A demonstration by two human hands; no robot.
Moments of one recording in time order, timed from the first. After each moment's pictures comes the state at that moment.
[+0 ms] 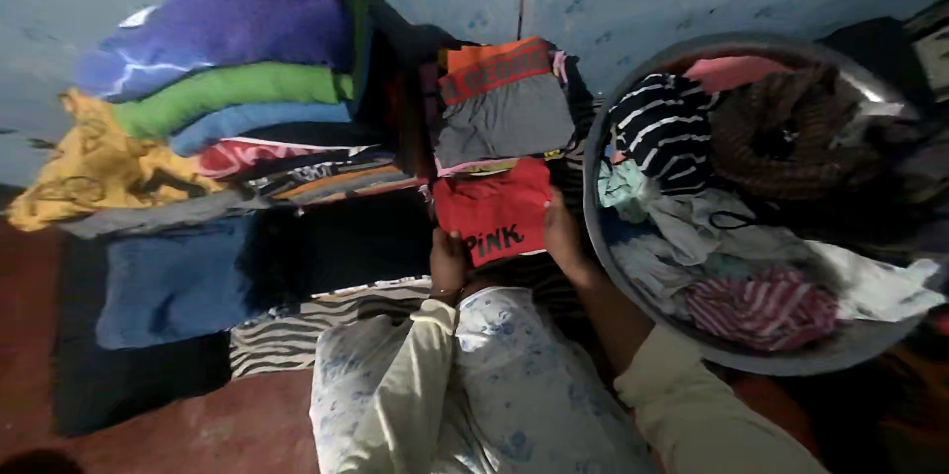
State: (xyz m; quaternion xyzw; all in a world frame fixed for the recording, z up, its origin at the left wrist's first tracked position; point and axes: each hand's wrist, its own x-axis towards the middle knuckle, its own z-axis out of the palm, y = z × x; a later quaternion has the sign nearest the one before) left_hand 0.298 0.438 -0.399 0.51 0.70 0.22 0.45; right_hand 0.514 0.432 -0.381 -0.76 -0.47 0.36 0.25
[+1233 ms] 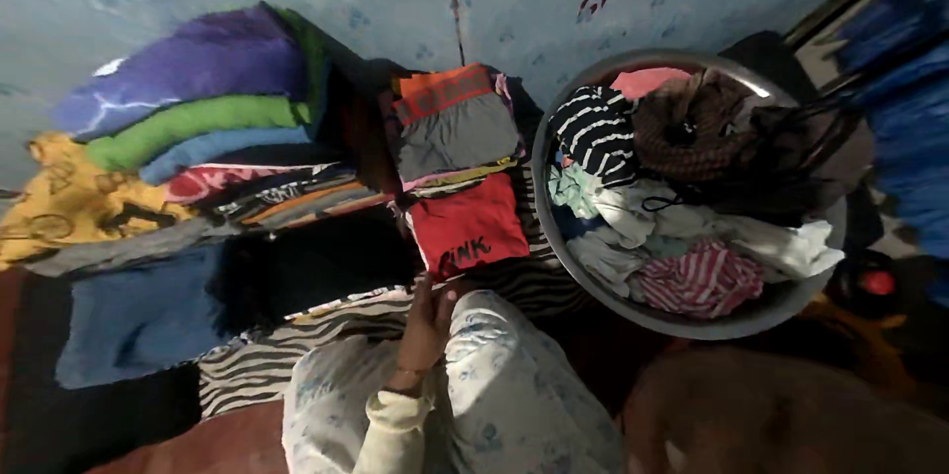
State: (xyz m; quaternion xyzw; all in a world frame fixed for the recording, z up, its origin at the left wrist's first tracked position) left_hand 0.287 0.337 -0.331 0.60 0.61 0.18 0.48; right_hand 0.578 0.272 -0.087 -0.16 -0.65 0.53 0.51
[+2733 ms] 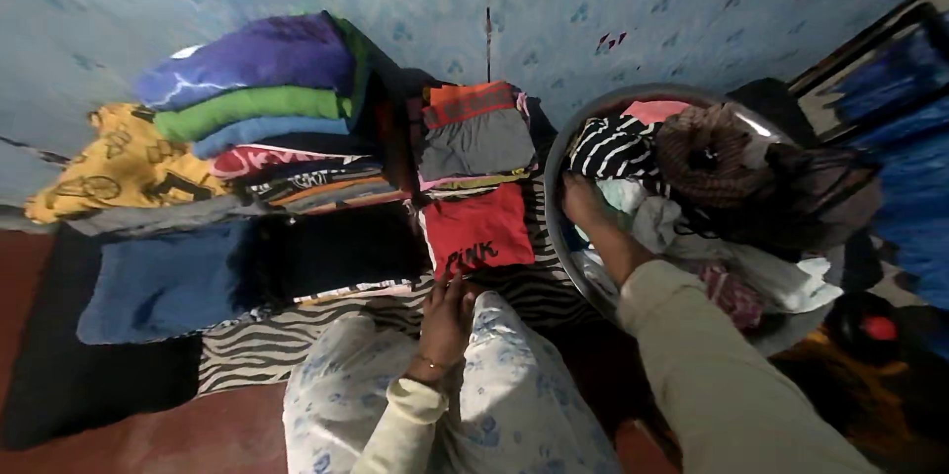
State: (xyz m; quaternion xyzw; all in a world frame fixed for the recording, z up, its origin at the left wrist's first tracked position) left_hand 0.314 0.330 -0.315 0.68 0.64 0.09 0.36; right_hand 0.634 0.471 -0.363 -0.77 -0.60 0.21 0.07
